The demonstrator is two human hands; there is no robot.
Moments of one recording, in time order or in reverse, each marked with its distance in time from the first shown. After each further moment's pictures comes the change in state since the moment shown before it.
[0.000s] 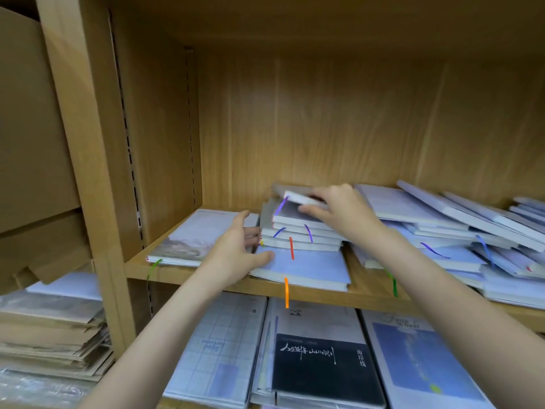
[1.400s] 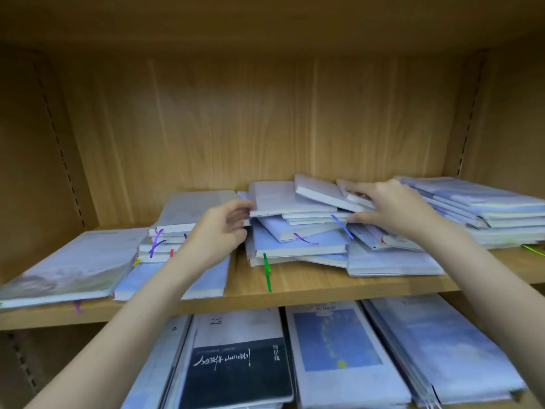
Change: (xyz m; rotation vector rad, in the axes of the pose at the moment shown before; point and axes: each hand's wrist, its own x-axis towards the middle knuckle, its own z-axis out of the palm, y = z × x) left_hand 0.035 0.086 0.120 -0.054 -0.117 0.295; right_hand -0.117 0.187 -0.091 -0.265 -0.008 0.313
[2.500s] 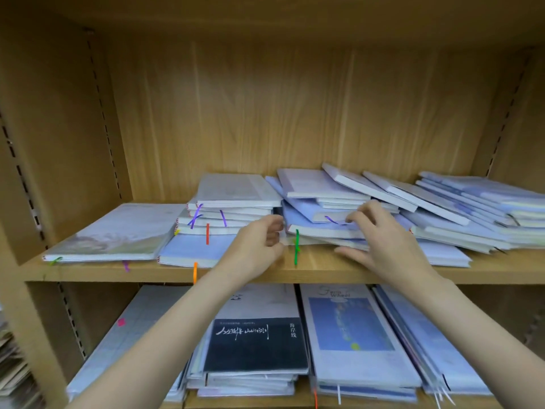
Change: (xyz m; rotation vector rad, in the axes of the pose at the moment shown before) left_hand -0.034 -0.022 0.017 0.130 -0.064 -0.107; right_hand -0.058 -0.054 0.054 0.100 0.366 -0.297
